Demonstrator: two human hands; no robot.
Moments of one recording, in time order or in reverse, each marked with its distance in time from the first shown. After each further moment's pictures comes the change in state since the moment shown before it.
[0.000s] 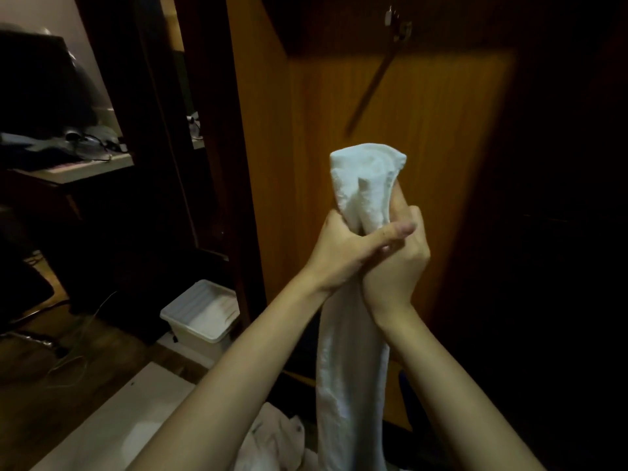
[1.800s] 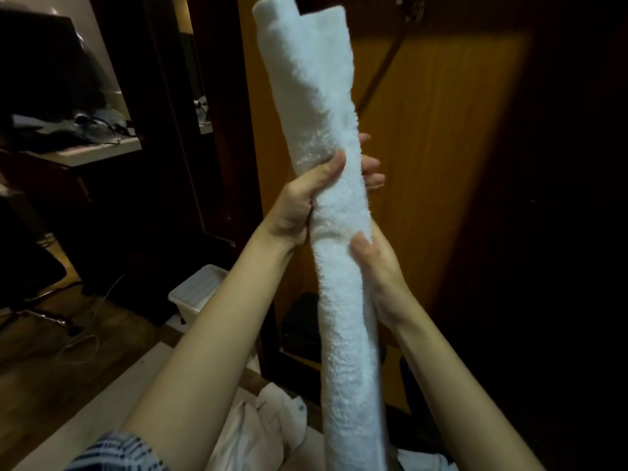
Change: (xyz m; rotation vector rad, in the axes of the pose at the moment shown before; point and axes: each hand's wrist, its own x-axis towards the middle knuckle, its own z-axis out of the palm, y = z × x) left_hand 0.004 0.031 -0.041 -0.278 -0.227 -0.109; right_hand -0.025 0.007 -0.022 0.911 -0.789 0.603
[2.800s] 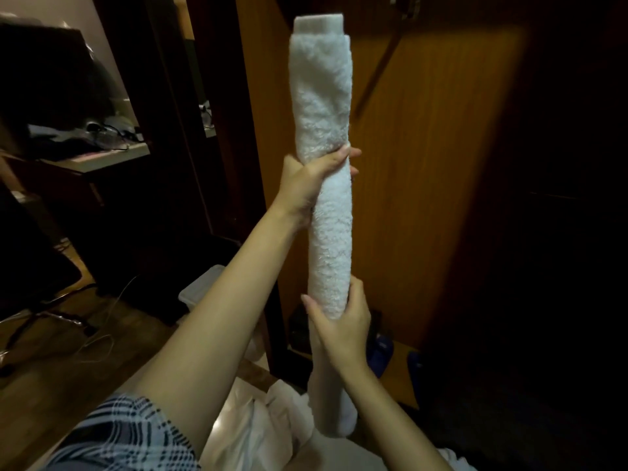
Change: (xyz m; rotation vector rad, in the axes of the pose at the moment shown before) left_hand 0.022 -0.007 0.003 0.207 0.438 0.008; right_hand -0.052 0.094 0.029 -0.543 0.539 -0.036
